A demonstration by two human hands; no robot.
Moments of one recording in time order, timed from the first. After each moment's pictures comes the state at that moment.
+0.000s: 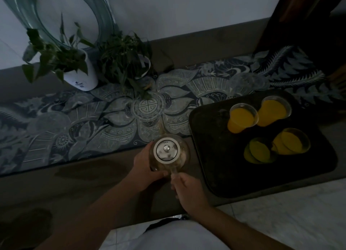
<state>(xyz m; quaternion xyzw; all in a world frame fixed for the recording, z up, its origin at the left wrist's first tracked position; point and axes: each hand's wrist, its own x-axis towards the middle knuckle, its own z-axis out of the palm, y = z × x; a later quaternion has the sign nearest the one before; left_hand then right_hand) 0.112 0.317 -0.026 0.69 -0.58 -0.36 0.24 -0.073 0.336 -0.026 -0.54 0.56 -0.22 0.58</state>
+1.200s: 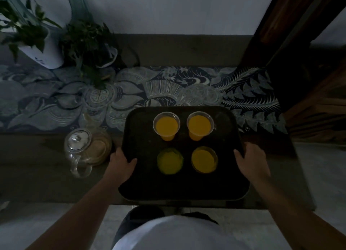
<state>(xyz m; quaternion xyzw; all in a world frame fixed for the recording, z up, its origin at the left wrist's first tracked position) -0.124 0.254 -0.058 0.89 -0.27 -0.34 0.13 -0.507 0.074 -0.052 -0.73 0.66 -0.05 0.18</state>
